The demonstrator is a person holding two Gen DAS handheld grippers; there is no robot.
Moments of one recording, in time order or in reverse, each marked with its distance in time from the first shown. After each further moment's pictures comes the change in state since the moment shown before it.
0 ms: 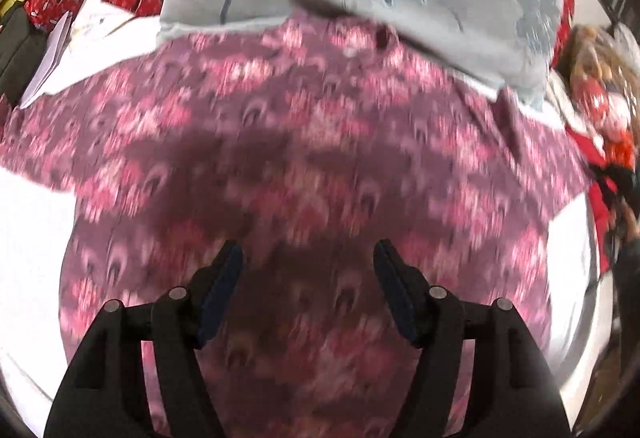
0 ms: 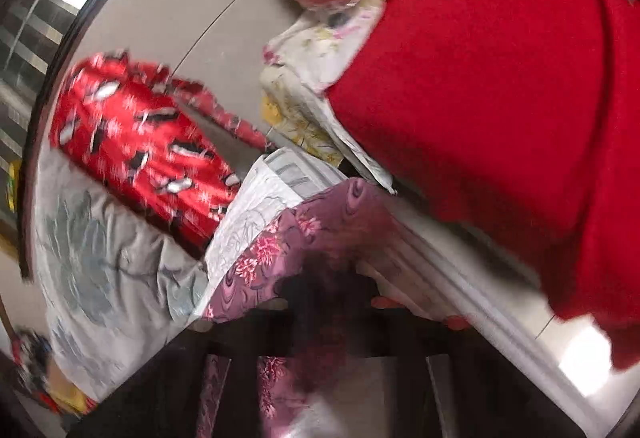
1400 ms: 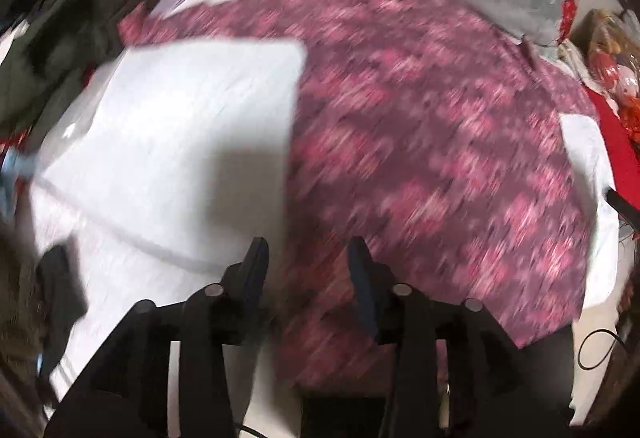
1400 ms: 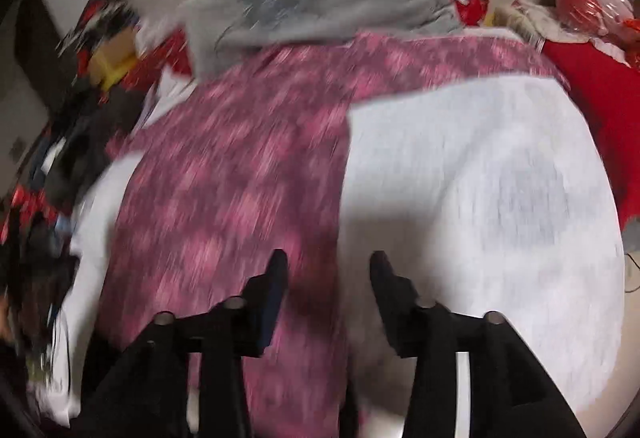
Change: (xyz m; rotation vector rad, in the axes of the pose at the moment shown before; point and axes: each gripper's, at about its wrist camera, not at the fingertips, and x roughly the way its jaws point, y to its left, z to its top) left arm -0.145 0.128 -0.154 -0.008 0.075 0.159; right arm -0.214 0.097 -0.320 -0.786 0.341 0.153
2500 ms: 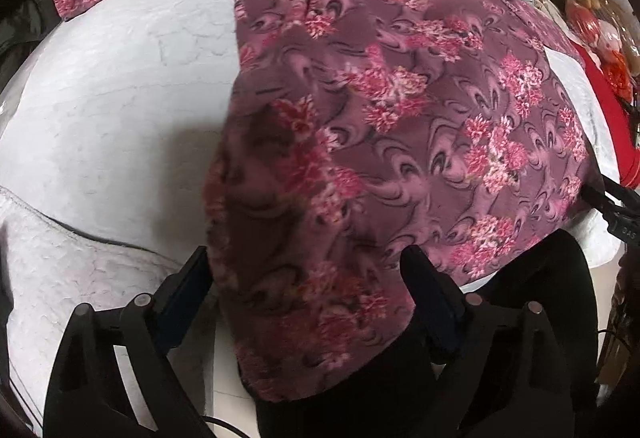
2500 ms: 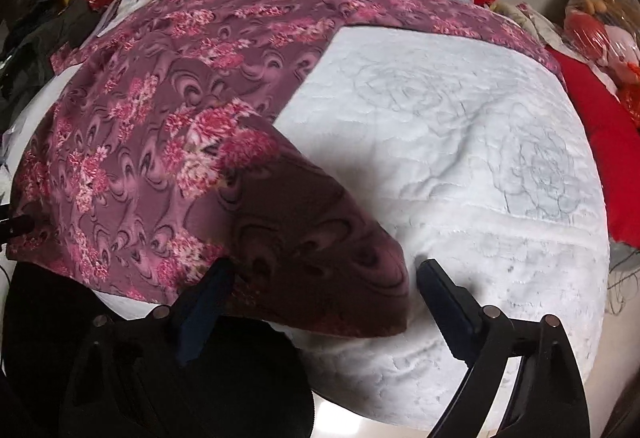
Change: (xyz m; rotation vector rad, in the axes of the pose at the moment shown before) left arm 0.077 -0.050 -0.057 0.058 0.089 -0.090; right arm 0.051 0.012 -0.064 -0.189 0.161 -0.249
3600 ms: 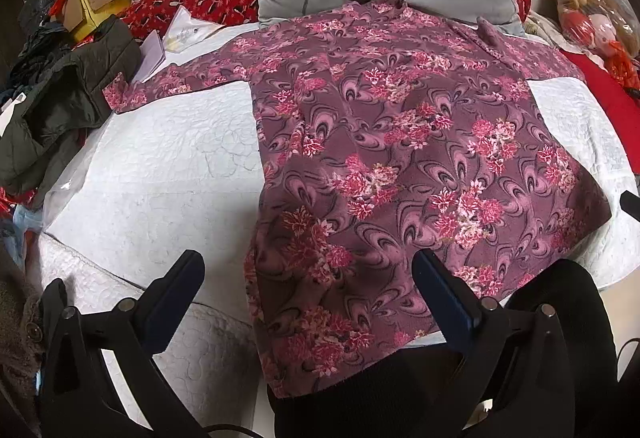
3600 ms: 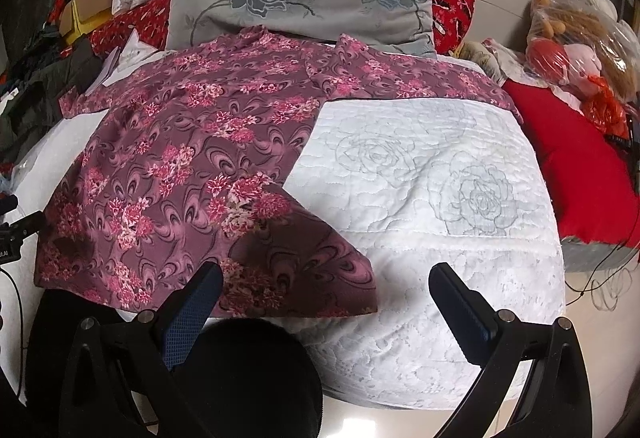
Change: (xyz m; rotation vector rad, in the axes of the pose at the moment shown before) left arm -0.058 -0.037 0.011 0.081 -0.280 0.192; right arm -0.073 0.004 -0.002 0.063 -0.167 -0.056
